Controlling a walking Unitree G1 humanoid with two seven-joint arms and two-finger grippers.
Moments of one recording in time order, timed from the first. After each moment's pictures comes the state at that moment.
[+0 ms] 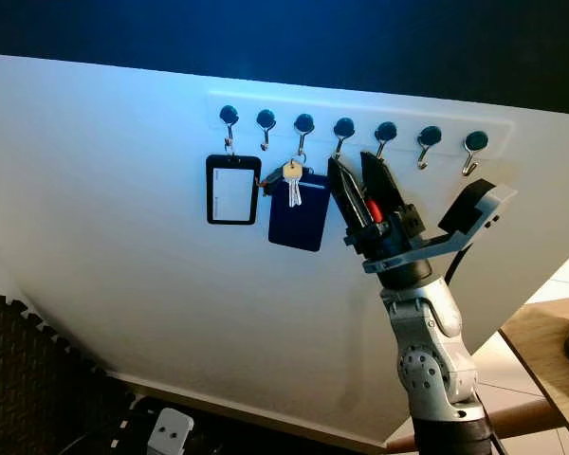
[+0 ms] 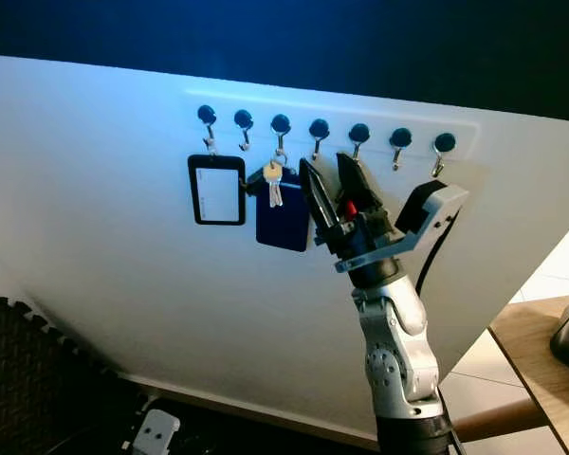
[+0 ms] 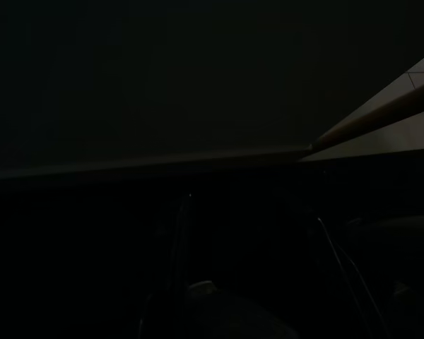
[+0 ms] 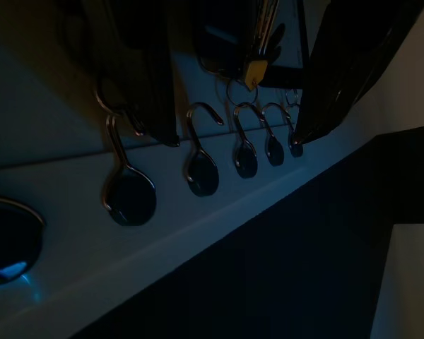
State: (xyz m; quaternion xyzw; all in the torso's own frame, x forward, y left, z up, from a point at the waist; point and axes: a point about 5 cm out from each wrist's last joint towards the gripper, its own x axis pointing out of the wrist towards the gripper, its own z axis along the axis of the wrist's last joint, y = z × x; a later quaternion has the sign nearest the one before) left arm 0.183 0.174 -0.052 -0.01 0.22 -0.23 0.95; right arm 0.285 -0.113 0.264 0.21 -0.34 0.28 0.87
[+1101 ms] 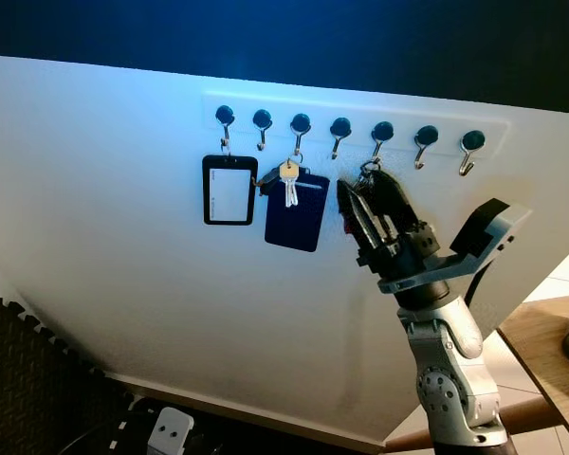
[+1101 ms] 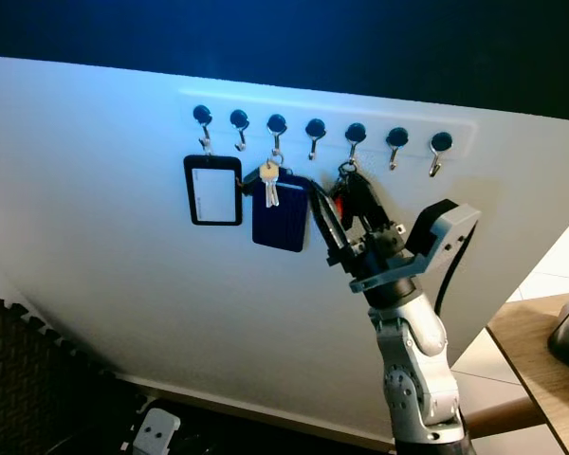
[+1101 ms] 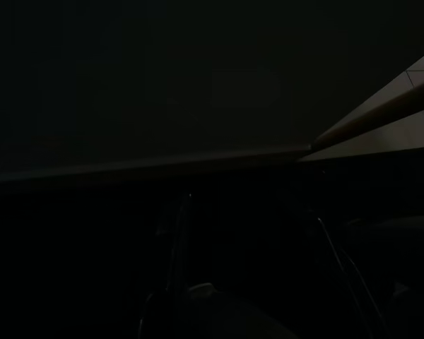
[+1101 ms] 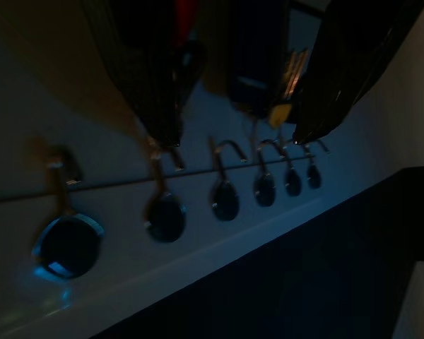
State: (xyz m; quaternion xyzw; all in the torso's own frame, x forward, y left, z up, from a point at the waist) left arm 0.184 0.174 -0.052 -0.01 0.22 -0.23 0.95; right arm 0.271 -0.132 0.249 0.15 -0.34 0.26 0.89
